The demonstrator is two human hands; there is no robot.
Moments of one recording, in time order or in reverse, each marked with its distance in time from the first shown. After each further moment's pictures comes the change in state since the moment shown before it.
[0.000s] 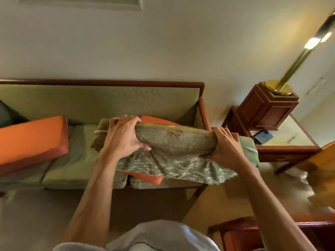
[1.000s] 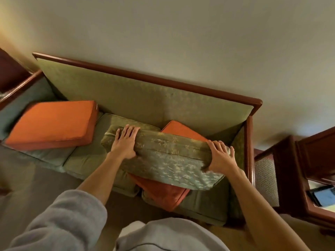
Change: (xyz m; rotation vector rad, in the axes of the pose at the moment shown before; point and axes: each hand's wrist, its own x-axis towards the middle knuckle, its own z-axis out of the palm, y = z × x) left_hand 0.120 -0.227 0.134 0.187 -0.512 -0.496; right_hand 0.268 0.026 0.192 -0.131 -0.549 -0.059
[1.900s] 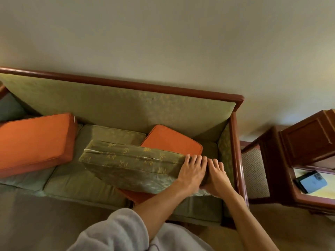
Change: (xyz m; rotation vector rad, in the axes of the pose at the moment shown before) left_hand -0.008 0.284 0.045 0.248 0.057 0.585; right_hand -0.031 0.029 0.028 0.224 0.074 0.125
